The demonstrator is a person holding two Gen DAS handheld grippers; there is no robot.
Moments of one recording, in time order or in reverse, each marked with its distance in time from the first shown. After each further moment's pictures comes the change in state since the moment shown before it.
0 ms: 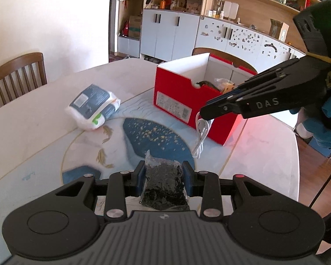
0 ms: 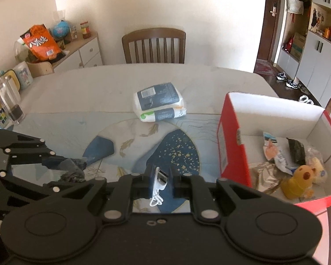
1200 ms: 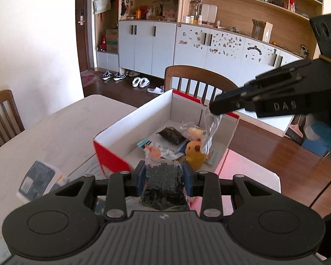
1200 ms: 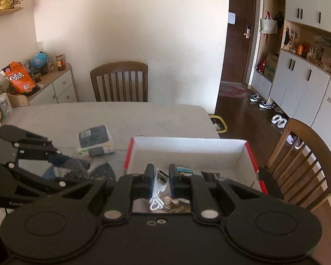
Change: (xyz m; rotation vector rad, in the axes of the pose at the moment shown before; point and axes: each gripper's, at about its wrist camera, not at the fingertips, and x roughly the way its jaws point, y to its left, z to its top) left arm 0.072 -0.104 0.140 0.096 -0.026 -0.045; right arm -0.070 -0.149 0.025 0.008 -0.124 -0.092
